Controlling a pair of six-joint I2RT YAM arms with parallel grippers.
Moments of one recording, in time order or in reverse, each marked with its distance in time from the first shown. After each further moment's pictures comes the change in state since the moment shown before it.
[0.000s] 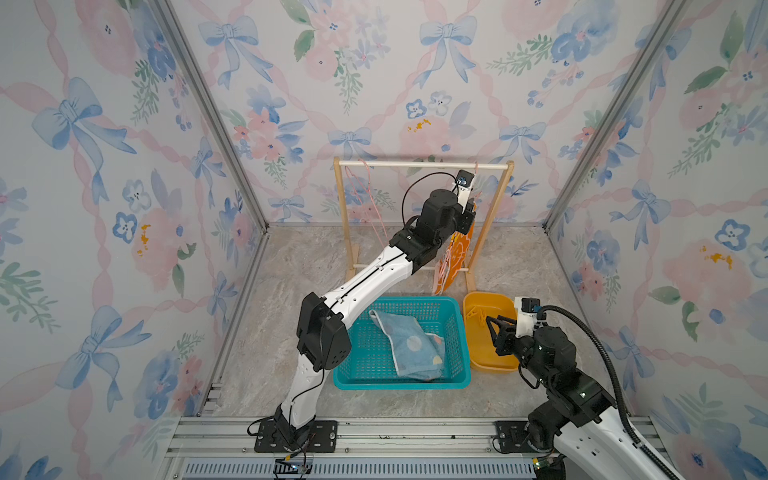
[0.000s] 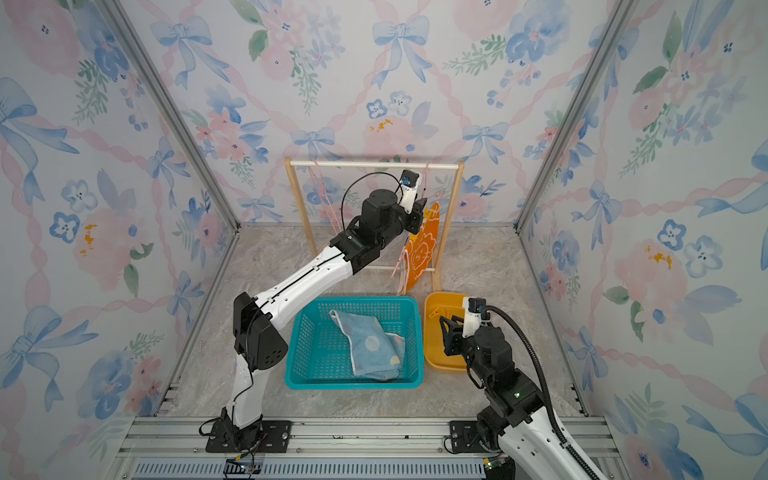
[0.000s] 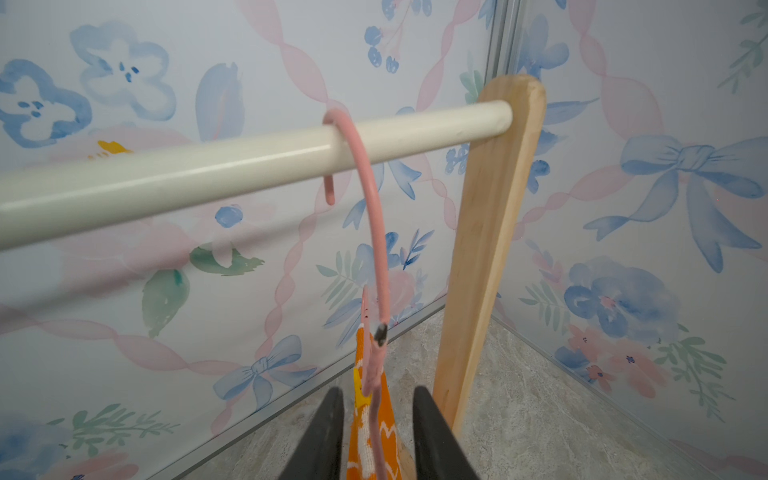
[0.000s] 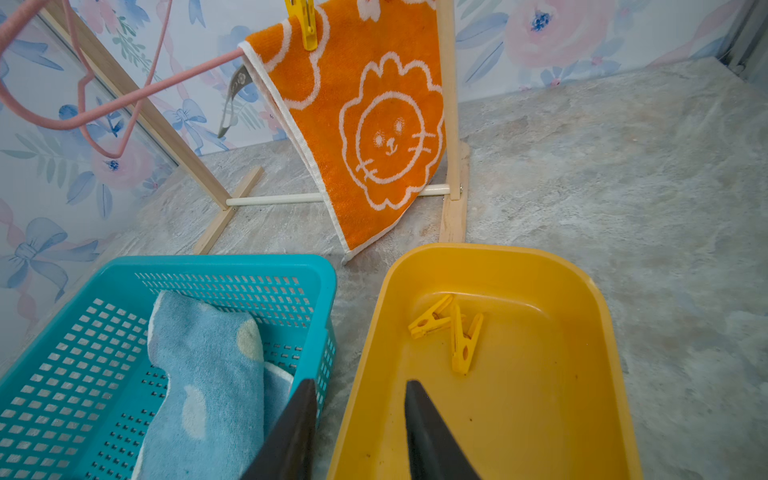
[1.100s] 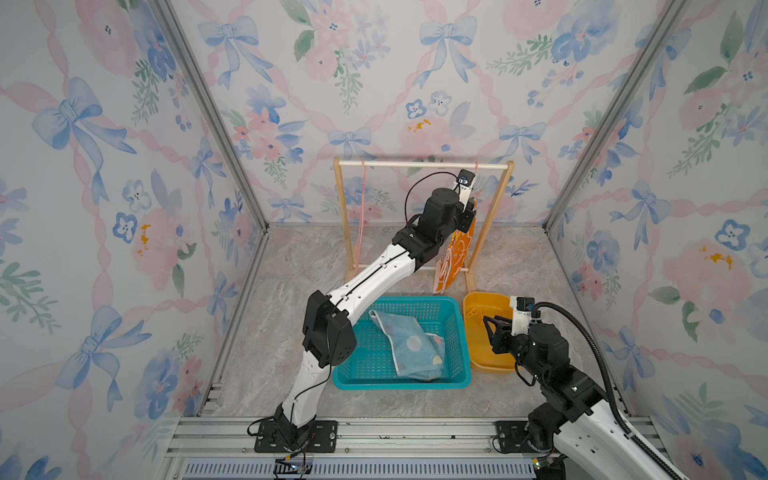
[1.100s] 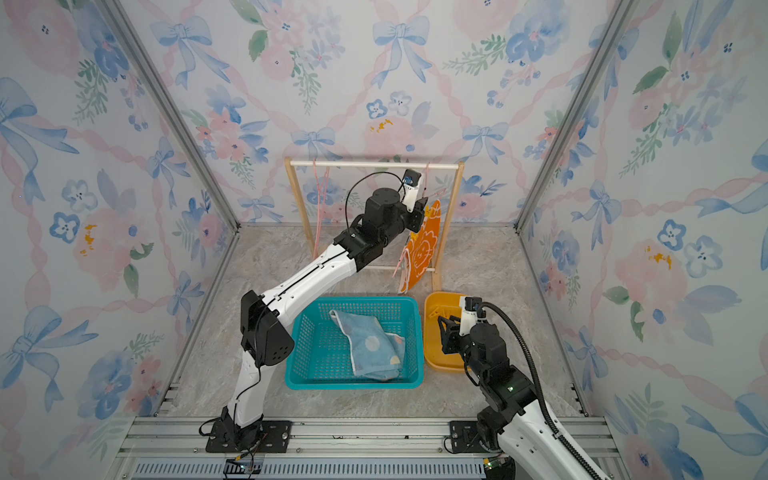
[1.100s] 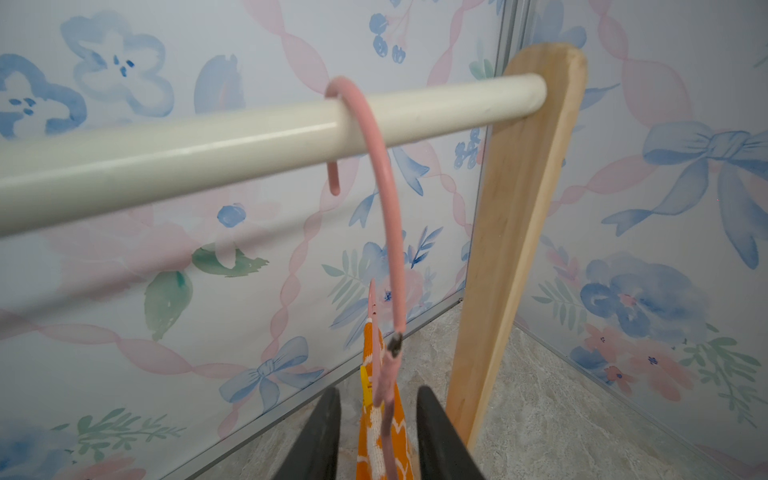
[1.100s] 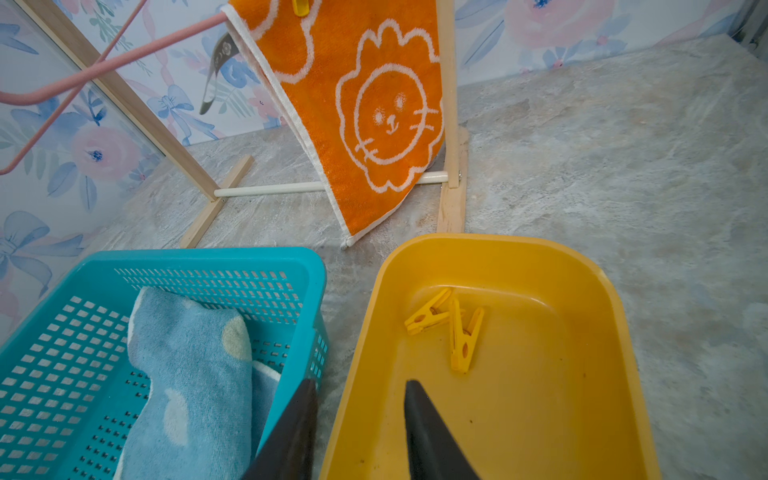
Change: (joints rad) left arm 0.009 0.060 0.075 -0.018 -0.006 0.015; right arm -0.020 0.066 -0.027 0.067 -0.019 0.000
